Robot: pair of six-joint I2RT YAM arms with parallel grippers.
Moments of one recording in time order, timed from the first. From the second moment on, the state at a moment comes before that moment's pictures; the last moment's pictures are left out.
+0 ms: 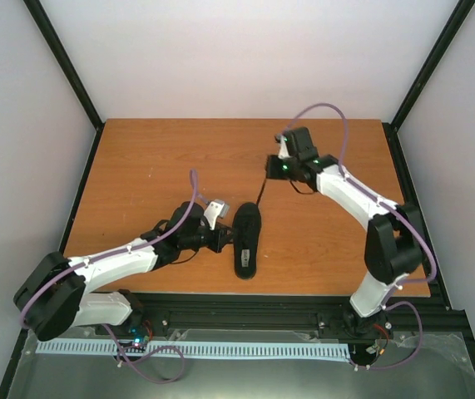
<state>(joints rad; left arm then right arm) -0.75 1.24 0.54 0.12 0.30 -0.47 0.42 1.66 1.26 -0.42 -0.18 0.41</state>
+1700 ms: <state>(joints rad) -0.75 1.26 0.56 0.14 0.33 -0.55 0.69 1.49 0.67 0.13 -0.55 0.03</state>
